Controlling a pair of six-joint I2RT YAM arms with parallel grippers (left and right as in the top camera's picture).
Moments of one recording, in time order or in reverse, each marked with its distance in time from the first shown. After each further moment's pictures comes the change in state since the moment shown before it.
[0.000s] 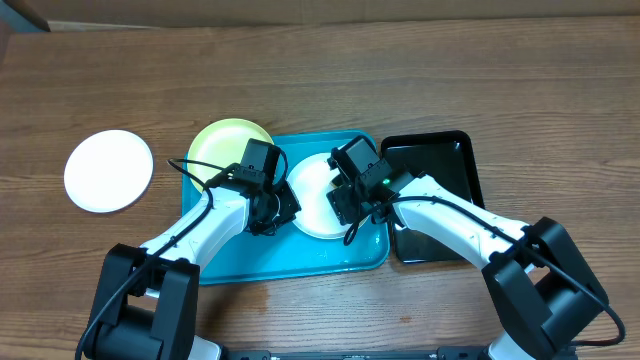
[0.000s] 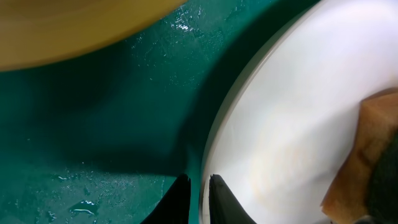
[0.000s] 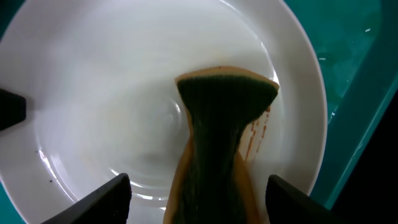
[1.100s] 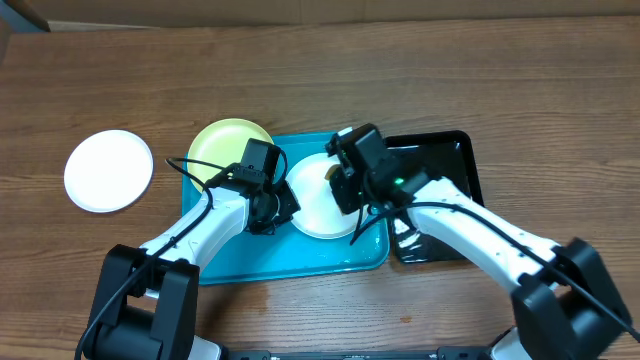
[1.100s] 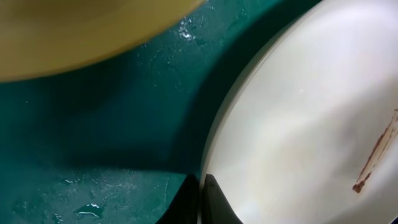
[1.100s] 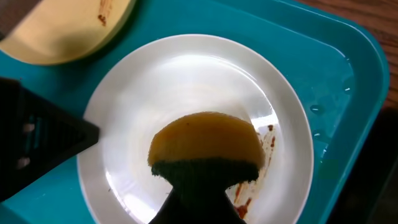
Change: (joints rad) left arm 0.000 -0.002 0.000 0.003 -0.014 0.003; right arm -0.005 -0.091 0.011 0.063 -0.052 0.006
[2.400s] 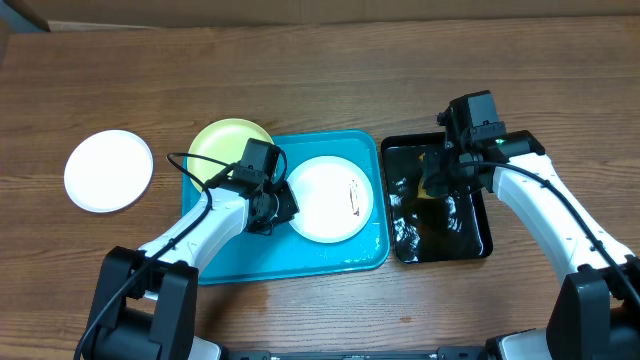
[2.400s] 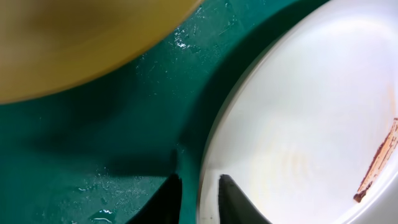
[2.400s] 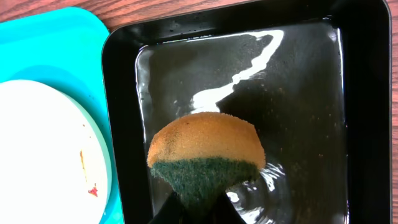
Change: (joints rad) left arm 0.000 -0.008 0.000 -0.003 -0.028 0.083; right arm -0.461 -0.099 0.005 -0.285 -0.075 0.106
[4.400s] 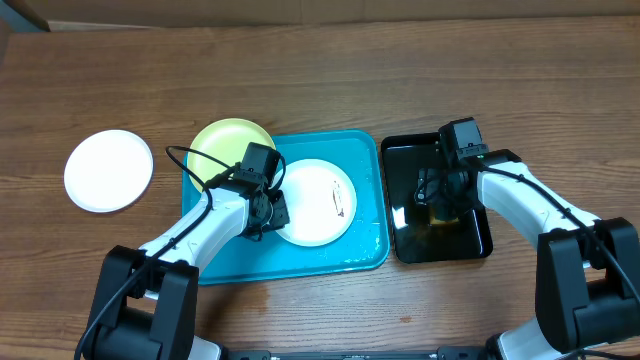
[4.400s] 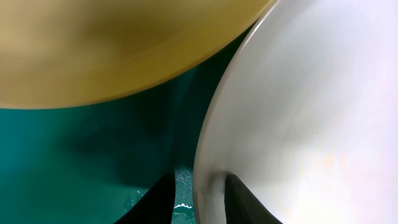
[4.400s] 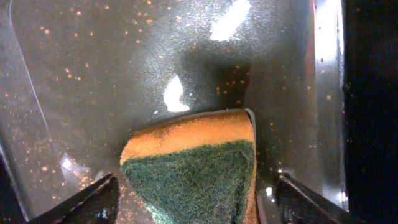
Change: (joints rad) left arm 0.000 0.003 -0.004 -0.086 -0.158 0.145; right arm -0.001 0.119 -0.159 0.138 0.138 0.019
